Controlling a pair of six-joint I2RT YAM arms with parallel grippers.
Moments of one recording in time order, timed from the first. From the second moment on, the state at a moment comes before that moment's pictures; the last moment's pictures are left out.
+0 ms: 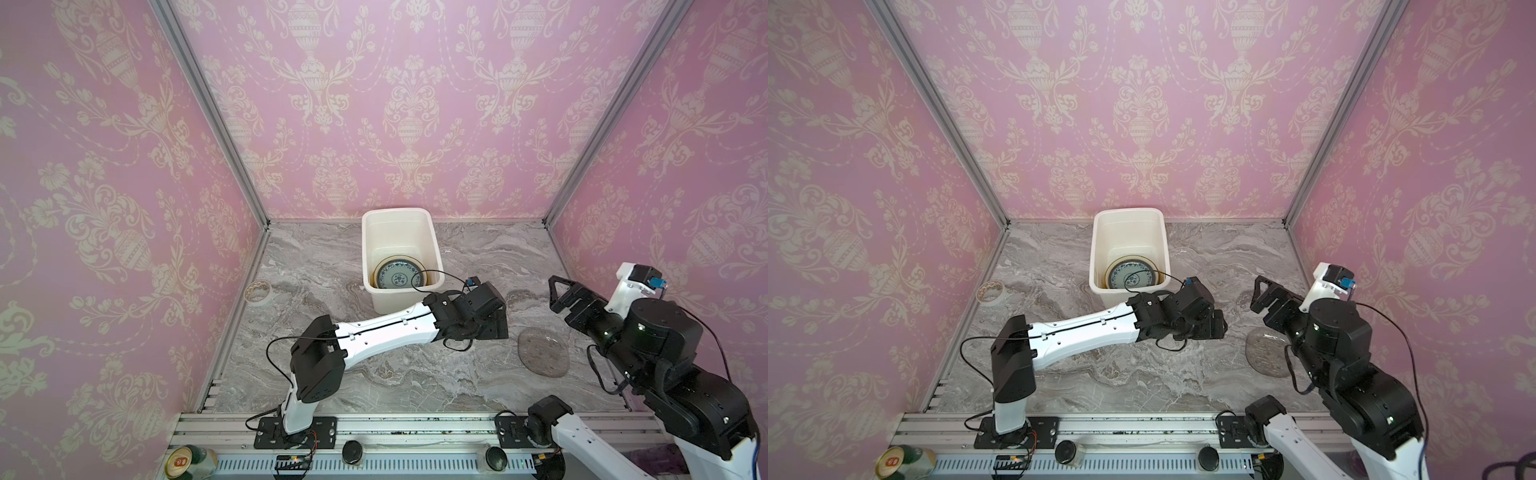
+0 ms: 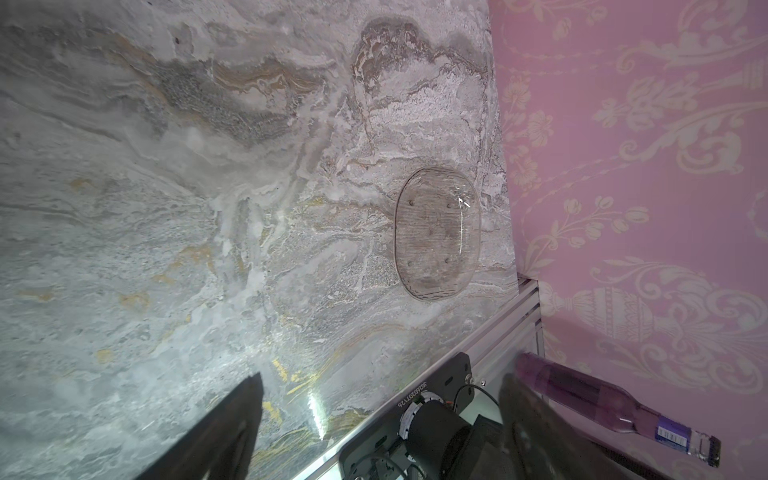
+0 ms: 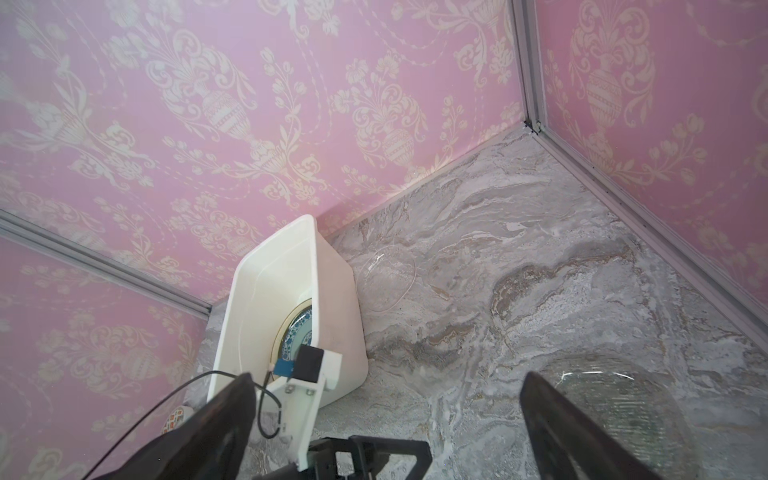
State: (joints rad) left arm -1.15 1.98 1.75 -0.60 0.04 -1.09; right arm 0.39 0.62 1.33 -1.05 0.38 0.71
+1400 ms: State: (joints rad) left arm -1.19 2.73 2.58 -0.90 0.29 -1.19; right arm 0.39 0.76 1.43 -0.97 0.29 0.82
